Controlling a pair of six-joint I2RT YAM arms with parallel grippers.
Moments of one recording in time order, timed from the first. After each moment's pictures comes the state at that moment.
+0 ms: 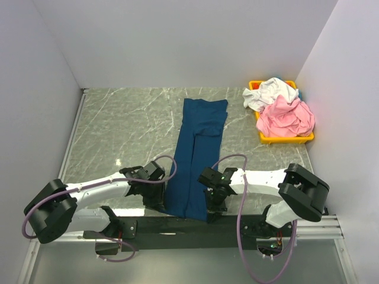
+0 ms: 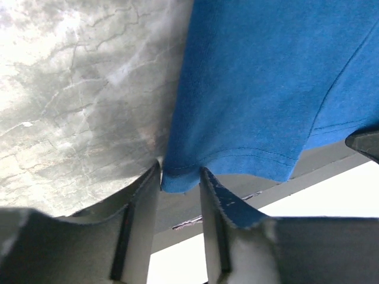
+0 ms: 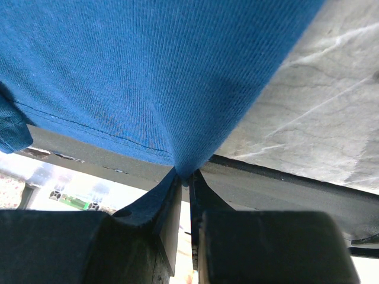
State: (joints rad) left arm -0.84 1.22 0.52 -0.55 0.26 -0.88; right arm 1.03 1.46 0.65 -0.63 -0.34 1.03
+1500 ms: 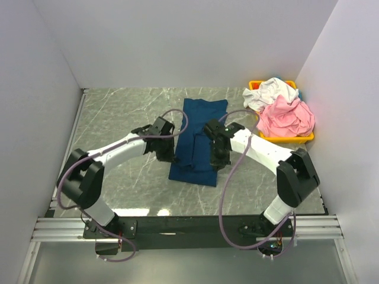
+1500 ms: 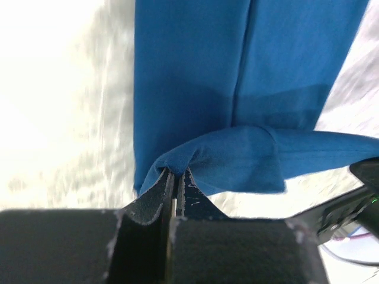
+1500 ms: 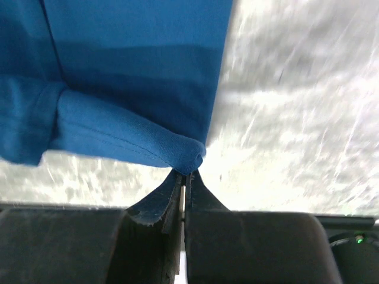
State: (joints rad) left arm -0.62 1.58 1.06 -0.55 0.13 -0.66; right arm 0.67 1.59 1.17 -0.98 0.03 0.74
